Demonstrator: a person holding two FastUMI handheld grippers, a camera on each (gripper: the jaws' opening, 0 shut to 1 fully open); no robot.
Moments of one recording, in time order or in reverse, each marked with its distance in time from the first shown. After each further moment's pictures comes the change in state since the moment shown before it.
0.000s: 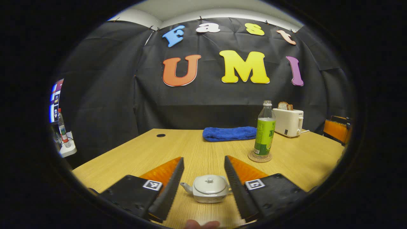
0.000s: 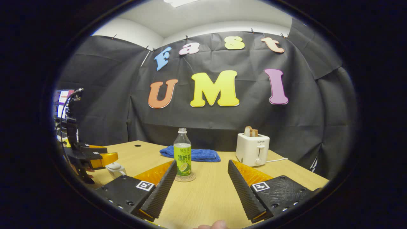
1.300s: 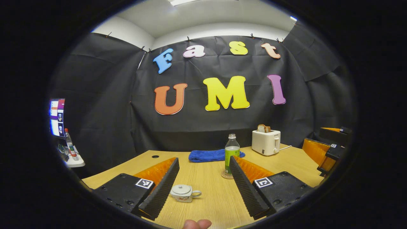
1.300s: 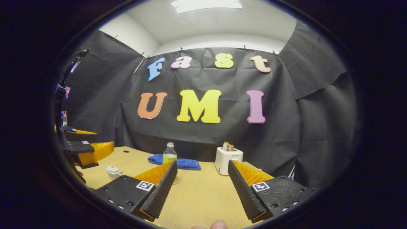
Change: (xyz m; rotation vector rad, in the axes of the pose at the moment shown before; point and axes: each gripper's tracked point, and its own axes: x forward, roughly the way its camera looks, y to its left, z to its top) left arm -0.083 -0.073 0.079 0.062 -0.169 -0.033; right arm -0.084 -0.018 0.050 -0.067 -0.119 -0.146
